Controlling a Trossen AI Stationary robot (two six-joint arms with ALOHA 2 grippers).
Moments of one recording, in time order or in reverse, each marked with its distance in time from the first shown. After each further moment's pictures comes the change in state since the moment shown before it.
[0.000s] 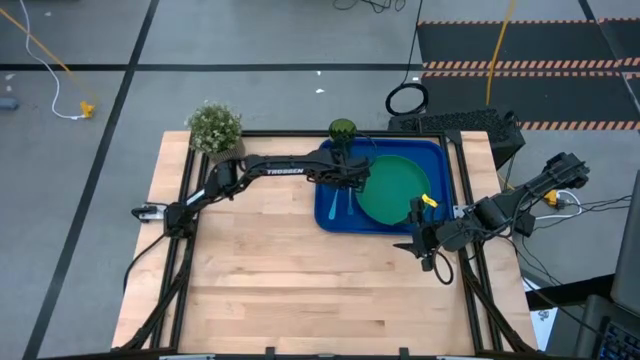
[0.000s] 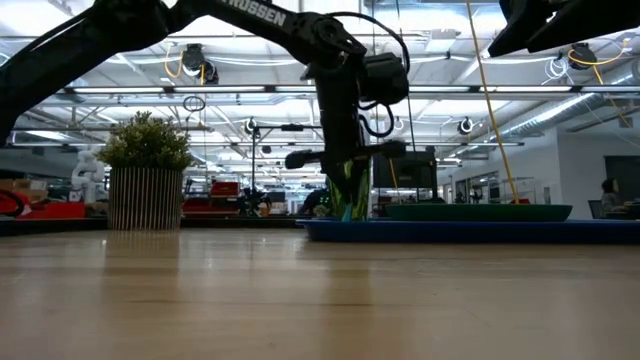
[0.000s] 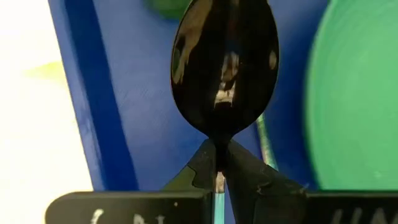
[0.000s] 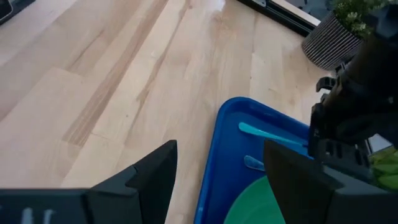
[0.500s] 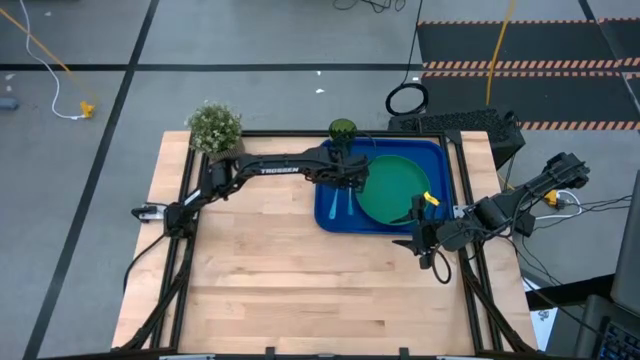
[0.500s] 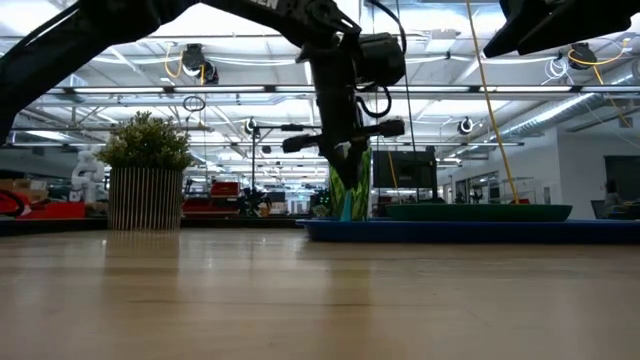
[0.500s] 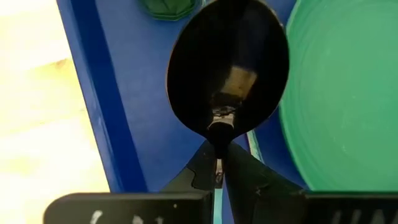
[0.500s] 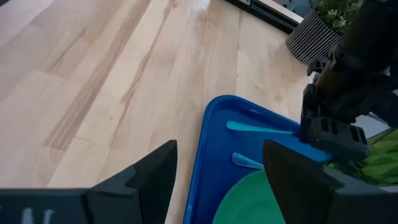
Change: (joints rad) left arm -0.011 -0.054 0.000 -0.036 0.024 0.017; right arm 0.000 0.000 0.000 0.001 0.056 0.013
